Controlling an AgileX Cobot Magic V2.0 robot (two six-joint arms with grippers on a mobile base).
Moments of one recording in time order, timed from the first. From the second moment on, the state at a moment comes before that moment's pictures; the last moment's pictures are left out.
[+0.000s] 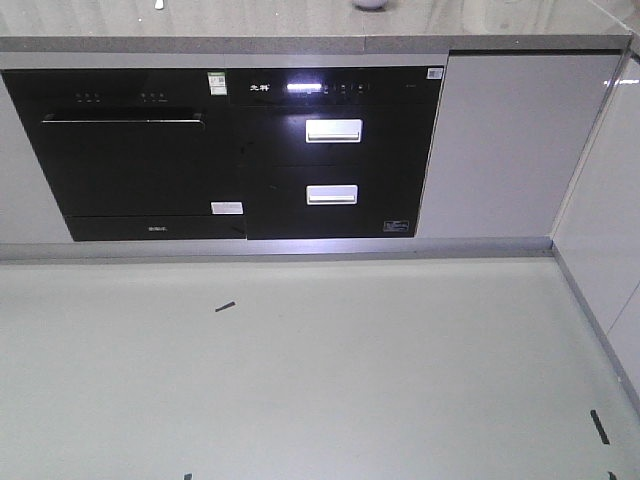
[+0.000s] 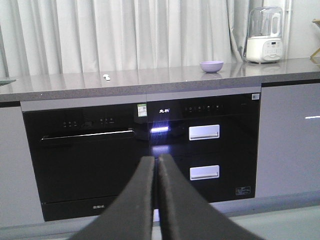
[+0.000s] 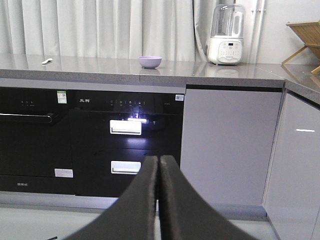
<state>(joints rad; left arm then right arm) -0.07 -0.01 0.03 -0.02 0.02 0.03 0.03 -0.01 0.03 -0.05 0.05 0.02</state>
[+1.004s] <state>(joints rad) -0.07 -0.01 0.03 -0.02 0.02 0.03 0.03 -0.01 0.03 -0.05 0.05 0.02</state>
